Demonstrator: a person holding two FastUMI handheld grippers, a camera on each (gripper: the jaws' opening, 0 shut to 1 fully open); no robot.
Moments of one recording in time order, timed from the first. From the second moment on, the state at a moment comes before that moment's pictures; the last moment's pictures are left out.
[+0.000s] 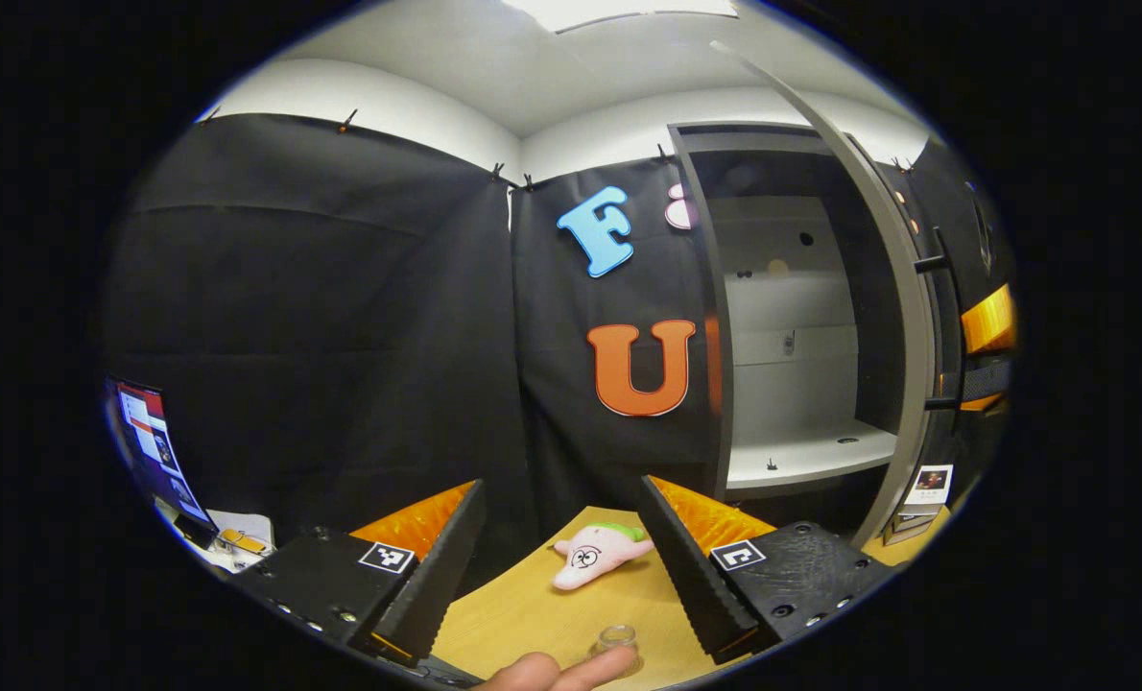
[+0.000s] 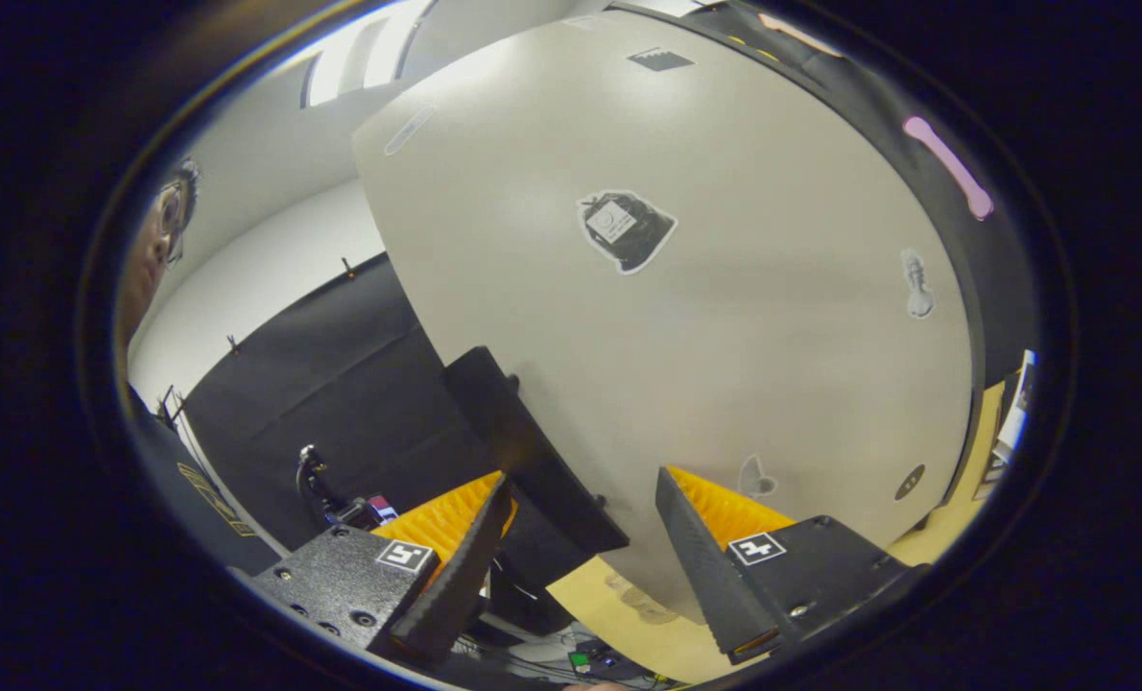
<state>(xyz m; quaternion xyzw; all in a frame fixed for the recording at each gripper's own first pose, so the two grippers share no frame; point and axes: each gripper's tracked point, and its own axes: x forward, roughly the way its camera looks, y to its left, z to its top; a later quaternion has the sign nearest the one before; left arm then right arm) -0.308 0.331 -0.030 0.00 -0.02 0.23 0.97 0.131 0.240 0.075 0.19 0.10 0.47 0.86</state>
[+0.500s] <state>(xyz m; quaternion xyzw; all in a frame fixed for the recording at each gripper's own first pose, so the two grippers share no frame) -0.245 0.300 -0.019 -0.01 -0.03 0.14 0.99 0.131 0.153 0.054 0.04 0.00 0.21 0.98</state>
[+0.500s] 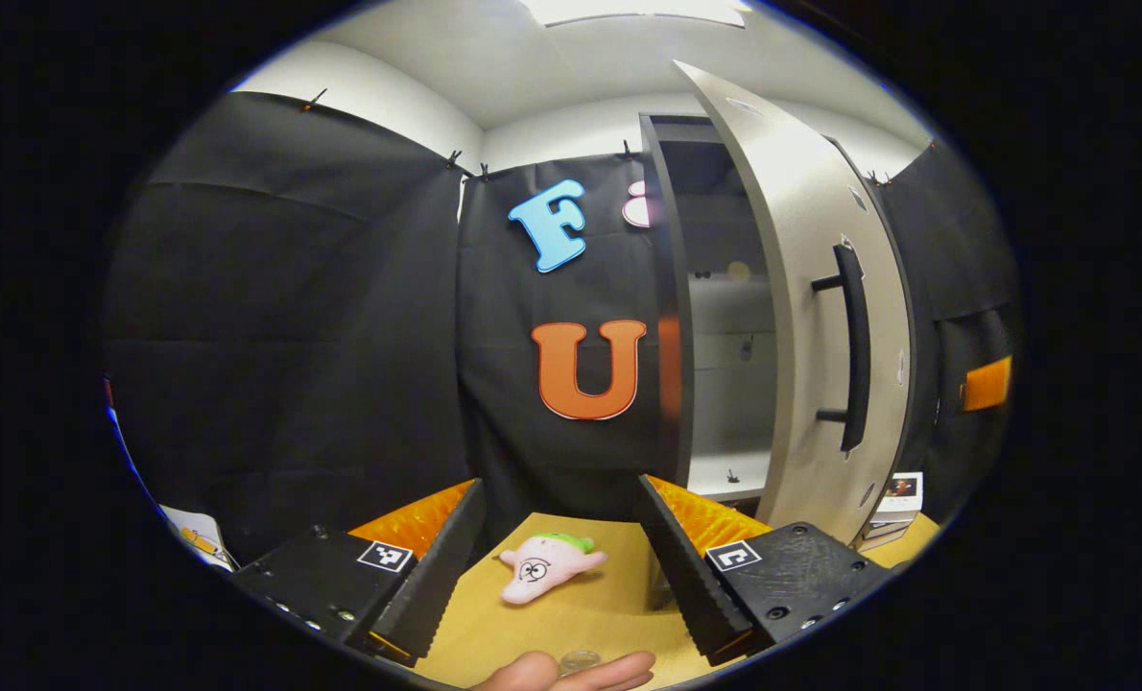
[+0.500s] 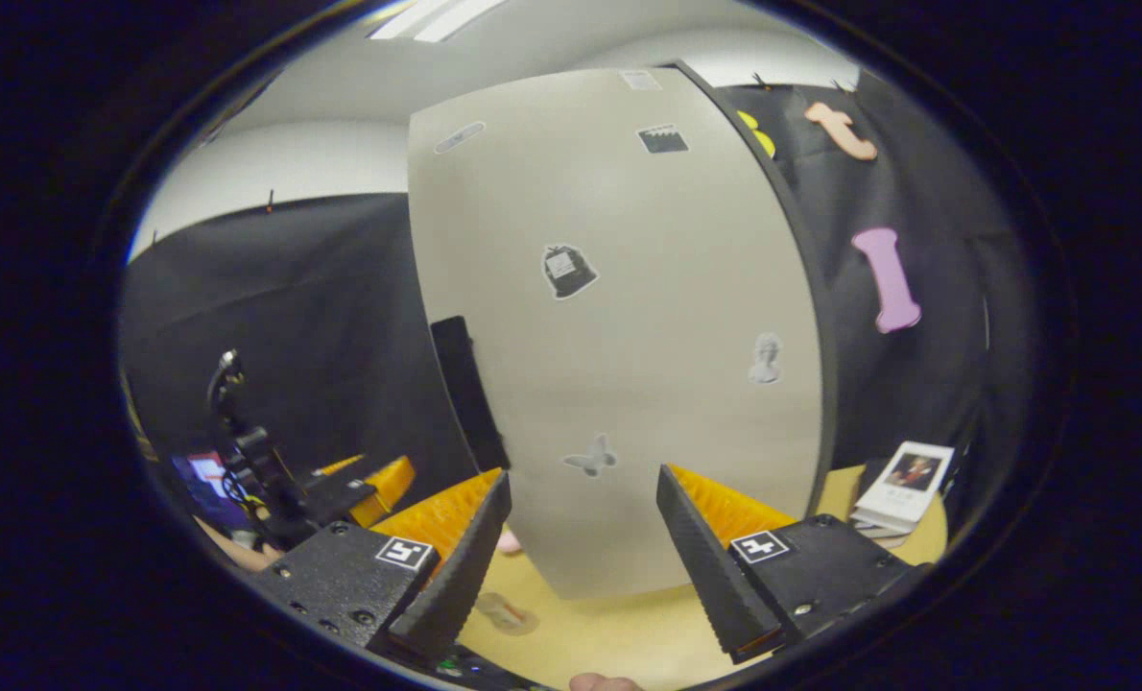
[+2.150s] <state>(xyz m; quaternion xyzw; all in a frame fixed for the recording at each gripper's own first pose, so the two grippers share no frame) -0.198 0.148 0.006 0.00 -0.02 0.08 1.00 -0.052 -0.055 0.031 0.00 -0.04 -0.01 1.00</state>
